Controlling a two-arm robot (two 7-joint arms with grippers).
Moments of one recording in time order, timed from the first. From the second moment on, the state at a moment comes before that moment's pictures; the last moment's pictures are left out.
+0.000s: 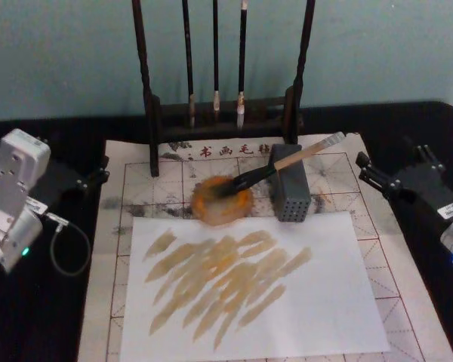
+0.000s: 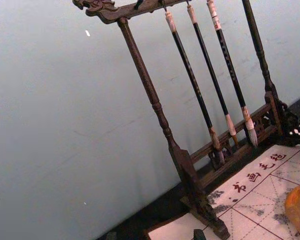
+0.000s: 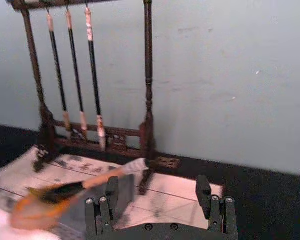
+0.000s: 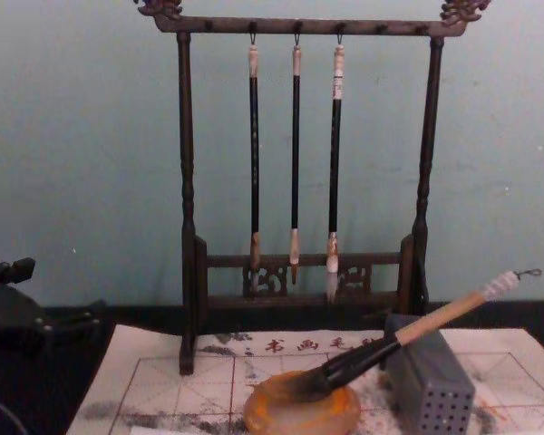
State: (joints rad) left arm -0.20 0.60 0.45 -1.41 -0.25 -0.12 0.03; right arm 0.04 0.57 -0.28 -1.52 0.57 -0.17 0.21
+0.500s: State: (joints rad) left arm -0.20 0.60 0.45 -1.41 -0.25 -0.12 0.03; right arm 0.06 0.46 -0.22 -1.44 0.87 -0.03 0.41
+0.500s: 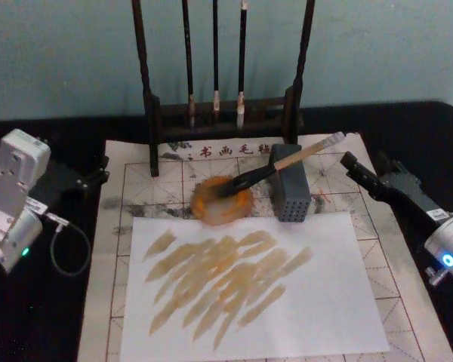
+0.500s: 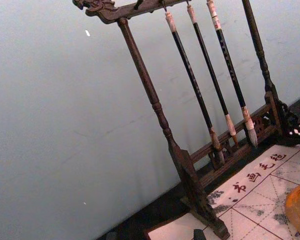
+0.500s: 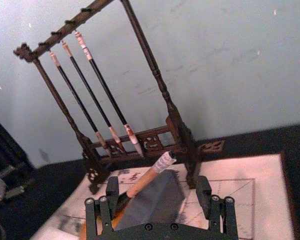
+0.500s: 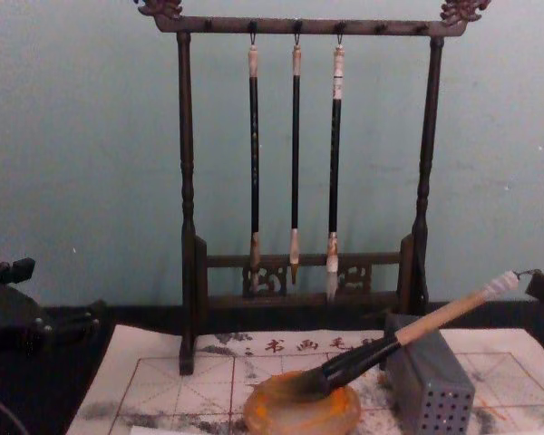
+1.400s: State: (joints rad) left arm -0.20 0.60 0.45 -1.41 -0.25 -0.12 0.03; right arm 0.22 0.36 -0.28 -1.18 1.13 0.09 0.58
